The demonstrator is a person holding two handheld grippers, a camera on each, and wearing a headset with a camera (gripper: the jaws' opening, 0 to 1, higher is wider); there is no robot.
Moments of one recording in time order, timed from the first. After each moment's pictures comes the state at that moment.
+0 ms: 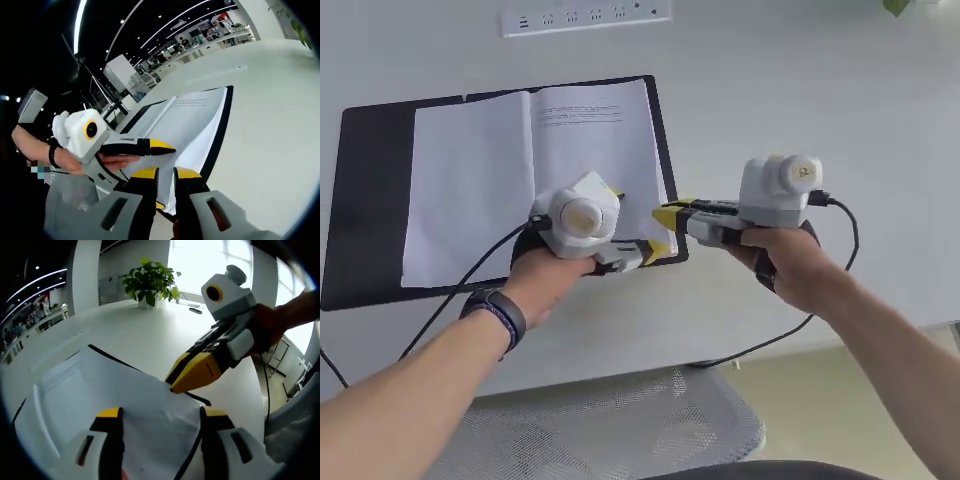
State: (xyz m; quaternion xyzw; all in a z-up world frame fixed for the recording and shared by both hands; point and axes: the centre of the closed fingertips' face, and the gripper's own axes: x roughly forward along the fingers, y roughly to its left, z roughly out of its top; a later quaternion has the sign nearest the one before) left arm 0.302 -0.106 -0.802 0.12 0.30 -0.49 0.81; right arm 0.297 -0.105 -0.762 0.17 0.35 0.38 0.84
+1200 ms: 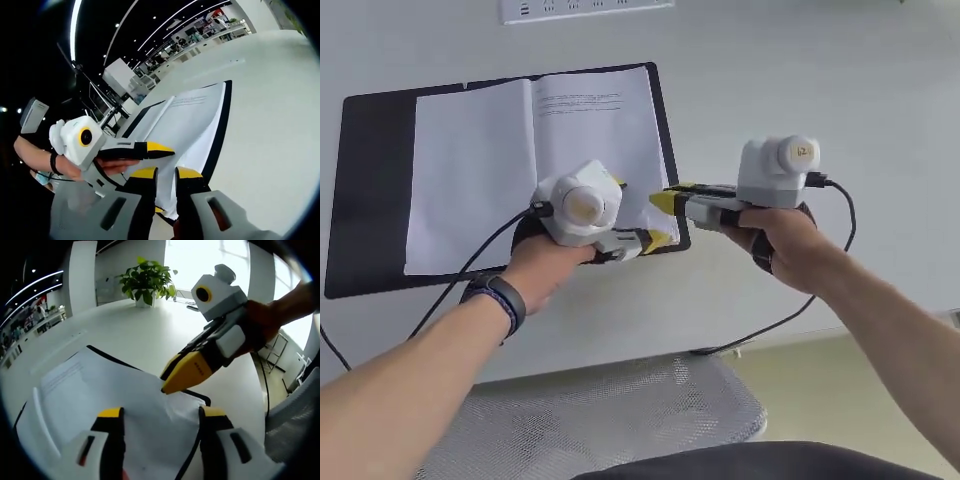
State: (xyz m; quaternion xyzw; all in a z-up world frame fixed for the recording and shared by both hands) left arm 0.301 -0.104 -0.804 0.13 0.30 -0.50 0.80; right arm 0.305 -0.102 -0.771 0.21 0.36 0.38 0.83
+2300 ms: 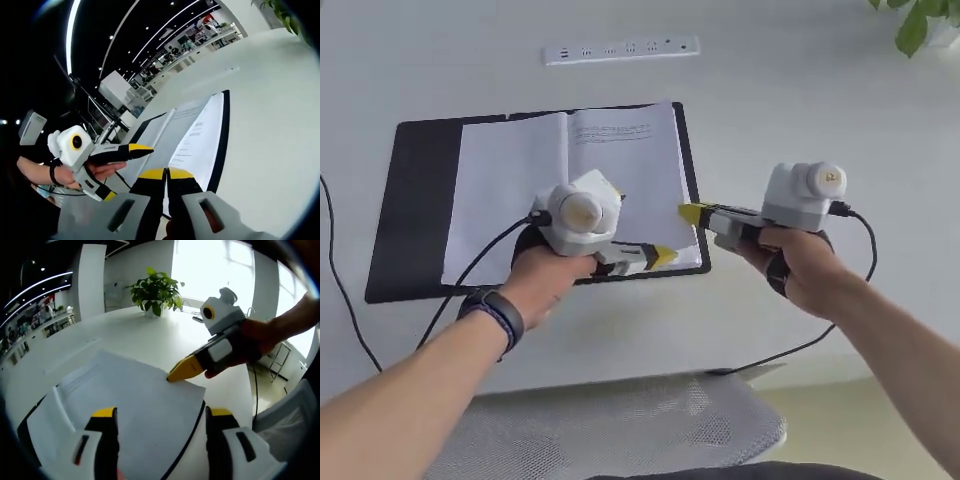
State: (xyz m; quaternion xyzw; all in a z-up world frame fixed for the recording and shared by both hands) left arm 0.301 -0.062 -0.758 0.11 0.29 -0.47 0.83; right arm 0.307 -0.097 -0.739 0.25 0.33 0.35 0.84
